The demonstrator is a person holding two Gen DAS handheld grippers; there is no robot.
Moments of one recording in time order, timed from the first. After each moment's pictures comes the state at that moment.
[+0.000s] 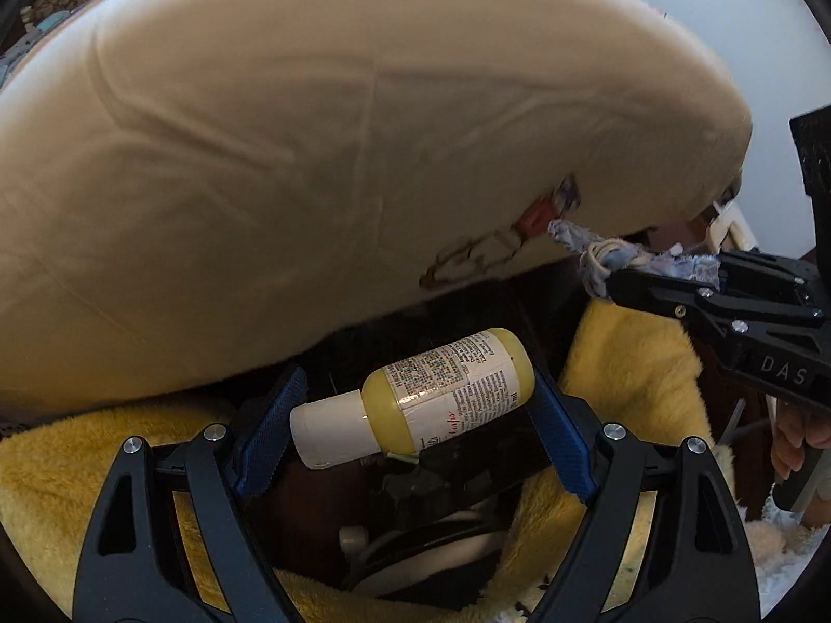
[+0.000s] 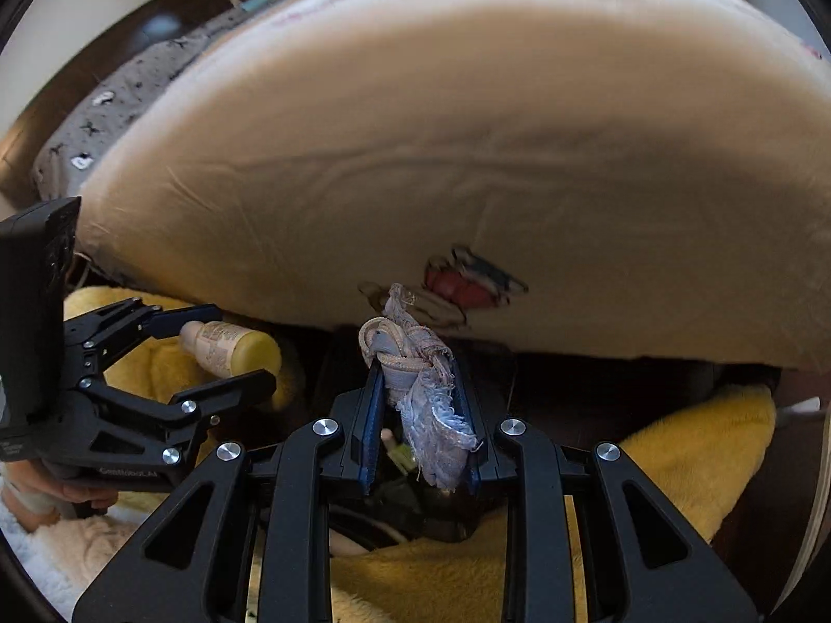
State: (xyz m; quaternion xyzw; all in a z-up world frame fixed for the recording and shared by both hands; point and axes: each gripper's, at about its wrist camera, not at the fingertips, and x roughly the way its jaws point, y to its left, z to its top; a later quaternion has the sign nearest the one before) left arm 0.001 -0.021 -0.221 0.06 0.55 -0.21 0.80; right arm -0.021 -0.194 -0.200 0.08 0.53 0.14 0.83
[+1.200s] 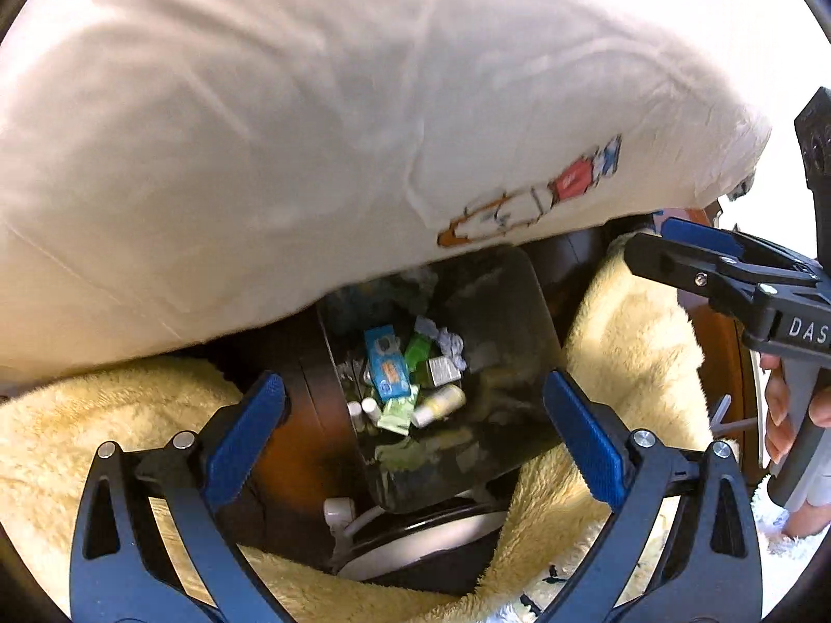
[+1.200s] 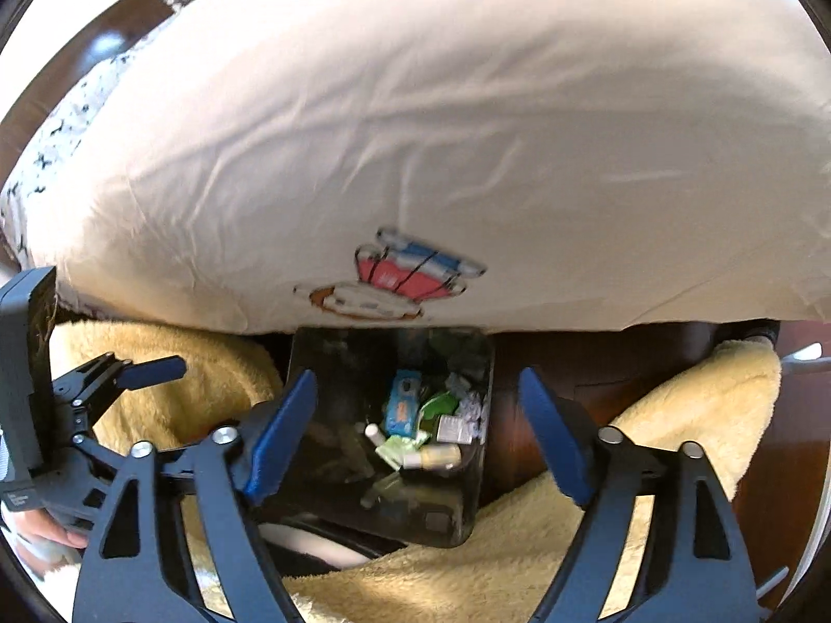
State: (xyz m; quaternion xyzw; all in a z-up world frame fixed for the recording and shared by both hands) left arm 0.004 -0.007 -0.235 0.04 0.59 -0.21 0.78; right arm -0.003 -0.215 -0.216 0.11 0.55 0.09 0.82
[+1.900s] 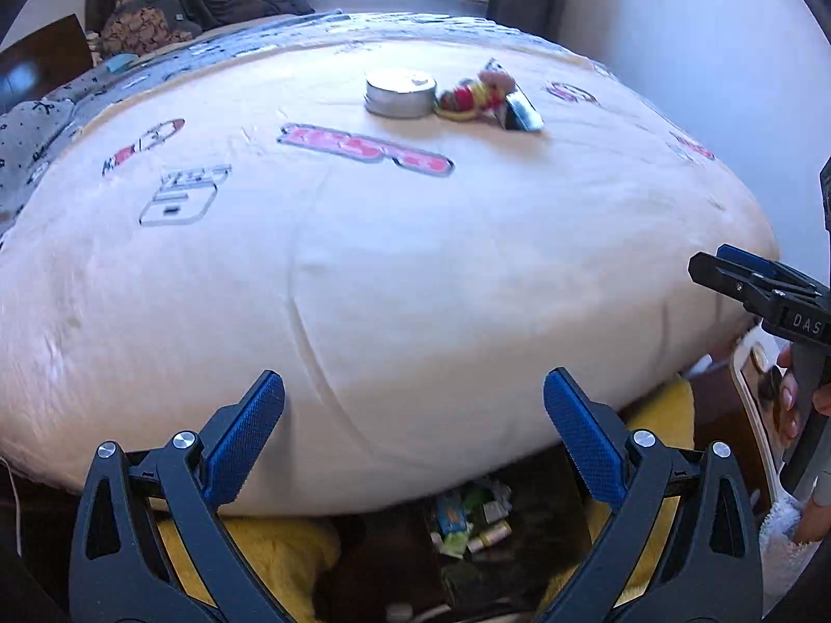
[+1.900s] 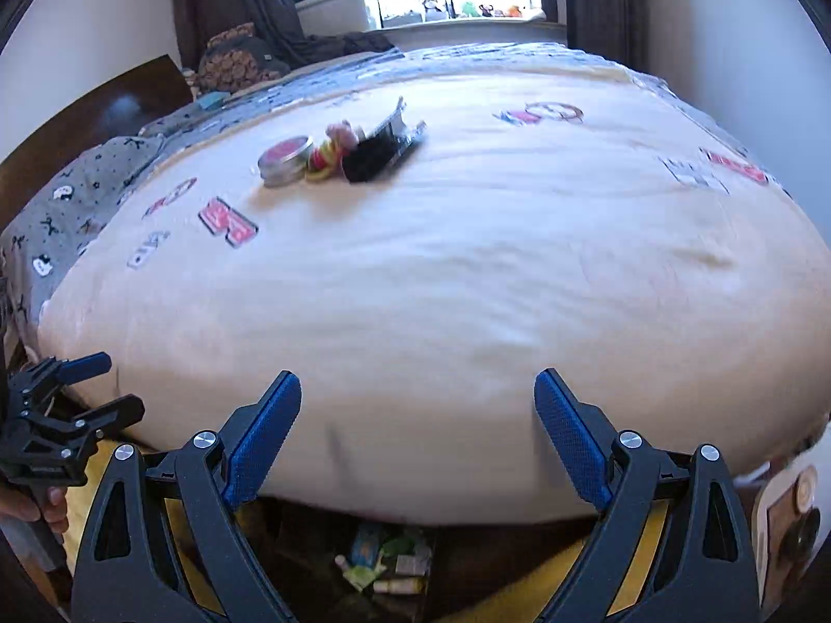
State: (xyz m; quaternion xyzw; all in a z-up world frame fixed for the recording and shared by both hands) left arm 0.079 0.023 -0.104 0.03 0.45 -0.15 0.88; right arm 0.066 -0.239 -0.087 0.07 0.41 0.06 0.91
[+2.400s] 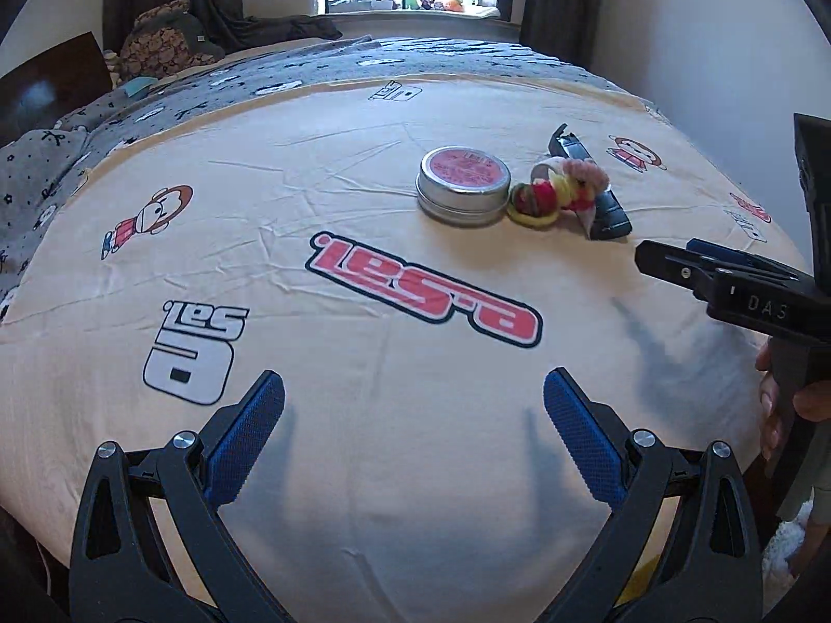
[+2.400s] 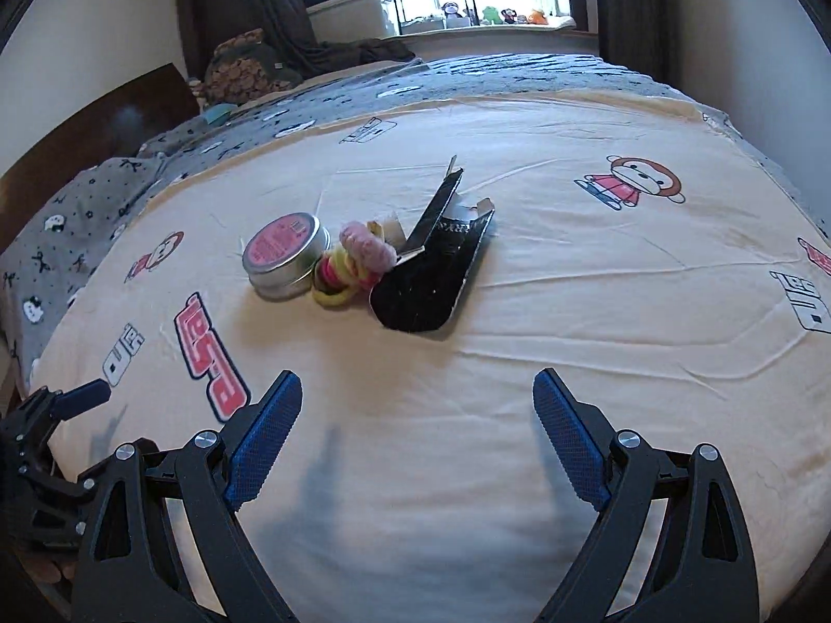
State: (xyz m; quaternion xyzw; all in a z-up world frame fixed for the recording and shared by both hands) left arm 0.180 0.024 -0.083 0.04 0.42 -0.11 0.90; right arm 0.204 -0.200 -0.080 0.07 0.40 0.08 0.91
